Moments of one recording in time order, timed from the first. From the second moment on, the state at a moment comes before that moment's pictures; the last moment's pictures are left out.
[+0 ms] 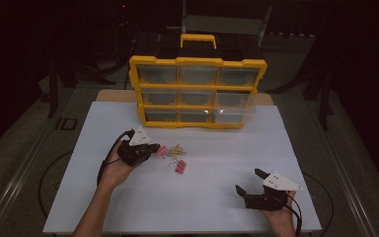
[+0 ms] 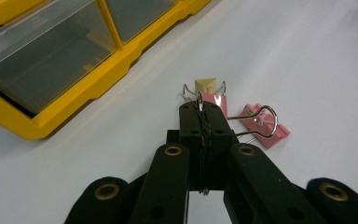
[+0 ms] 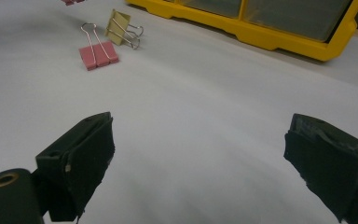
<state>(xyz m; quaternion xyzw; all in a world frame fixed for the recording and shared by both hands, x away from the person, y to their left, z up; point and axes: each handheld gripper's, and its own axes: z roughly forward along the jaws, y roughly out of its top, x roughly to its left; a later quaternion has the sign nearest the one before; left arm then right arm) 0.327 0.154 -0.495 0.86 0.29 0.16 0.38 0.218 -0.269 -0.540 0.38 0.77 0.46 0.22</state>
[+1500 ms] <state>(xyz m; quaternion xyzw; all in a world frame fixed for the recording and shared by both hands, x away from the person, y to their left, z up) 0.359 0.139 -0.425 0.84 0.31 0.10 0.43 0.223 -0.275 -0.534 0.36 0.76 0.48 0.23</state>
